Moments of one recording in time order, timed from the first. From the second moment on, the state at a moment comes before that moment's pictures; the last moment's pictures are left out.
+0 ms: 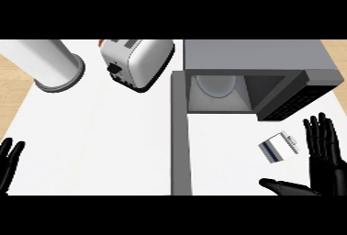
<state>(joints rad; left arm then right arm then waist) 0.41 0.05 0.19 -2.19 0.24 -0.29 -0.07 0.20 -0.05 -0.14 -1.74 -0.01 0.07 -0.41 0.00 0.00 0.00</state>
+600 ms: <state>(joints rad) 0.45 0.03 0.18 -2.22 0.23 -0.31 -0.07 0.10 -0.12 -0.26 -1.40 0.02 0.06 -0.60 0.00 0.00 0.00</state>
